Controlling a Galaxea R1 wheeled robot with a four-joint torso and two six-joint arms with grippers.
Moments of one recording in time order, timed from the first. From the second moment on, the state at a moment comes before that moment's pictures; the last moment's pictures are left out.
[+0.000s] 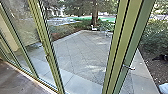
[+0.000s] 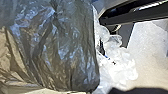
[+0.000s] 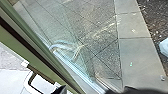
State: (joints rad) left arm 1.58 2.99 -2.59 0.15 0.08 -0.03; right arm 0.08 1.88 -1.64 -0.21 -0.86 0.63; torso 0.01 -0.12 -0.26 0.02
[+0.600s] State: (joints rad) left arm 1.58 2.99 -2.59 0.15 0.08 -0.03; right arm 0.14 1.89 -1.58 -0.42 -1.03 0.63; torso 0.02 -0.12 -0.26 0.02
